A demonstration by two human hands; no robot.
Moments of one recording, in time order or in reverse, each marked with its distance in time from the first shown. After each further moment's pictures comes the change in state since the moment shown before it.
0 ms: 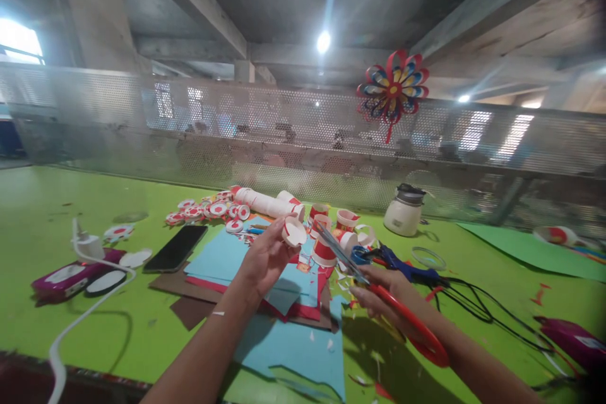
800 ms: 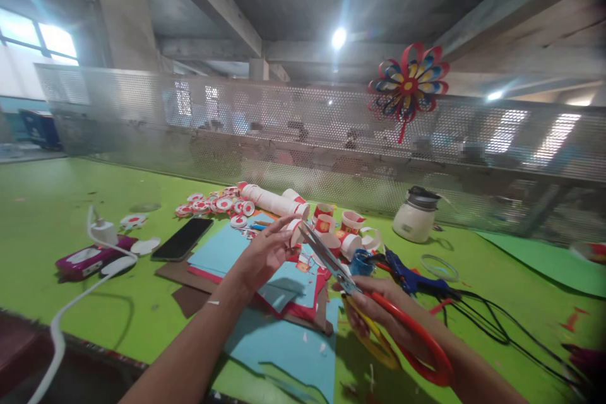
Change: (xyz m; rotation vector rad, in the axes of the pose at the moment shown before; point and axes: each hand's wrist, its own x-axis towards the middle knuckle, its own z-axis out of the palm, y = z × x) left_hand -0.001 -0.003 -0.009 0.211 -0.068 -0.023; right_hand 0.003 0.002 -0.007 0.301 -0.332 -0.094
